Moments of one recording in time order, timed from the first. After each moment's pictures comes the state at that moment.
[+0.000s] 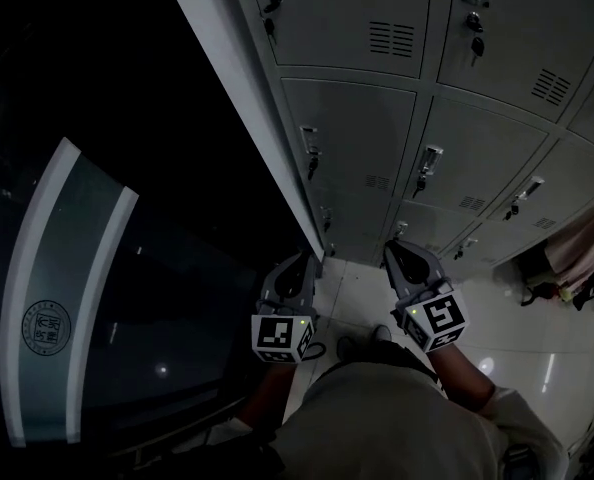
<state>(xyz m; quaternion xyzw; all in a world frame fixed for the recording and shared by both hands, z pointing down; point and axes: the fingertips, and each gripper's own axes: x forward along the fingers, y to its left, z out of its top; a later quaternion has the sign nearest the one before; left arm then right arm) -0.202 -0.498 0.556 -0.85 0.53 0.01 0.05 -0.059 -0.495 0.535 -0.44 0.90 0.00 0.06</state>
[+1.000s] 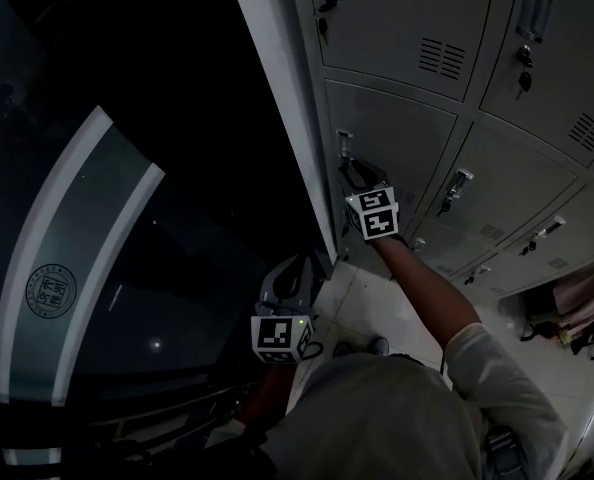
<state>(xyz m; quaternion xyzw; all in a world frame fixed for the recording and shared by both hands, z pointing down) -0.251 -0.498 0.567 -0.79 0.61 0.02 0.04 -0.200 -0.724 0.637 -0.41 0.91 -0.03 -0.07</state>
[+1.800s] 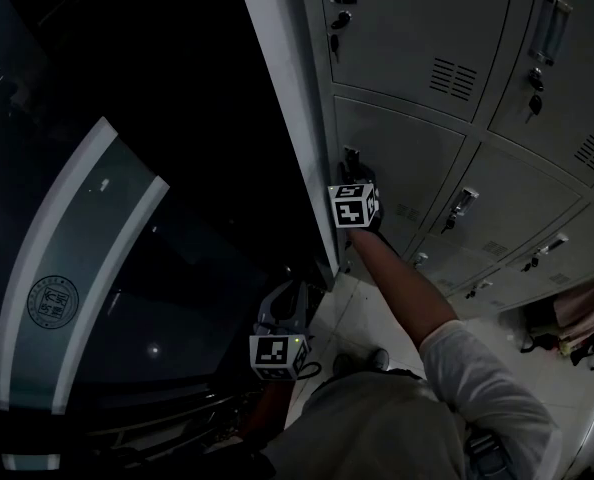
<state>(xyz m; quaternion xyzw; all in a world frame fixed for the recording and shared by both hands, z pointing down) -0.276 -0.495 0.603 -0.78 0.63 0.01 0.00 -0.221 -0.790 0.660 -0.52 0.84 -0.04 -0.12</state>
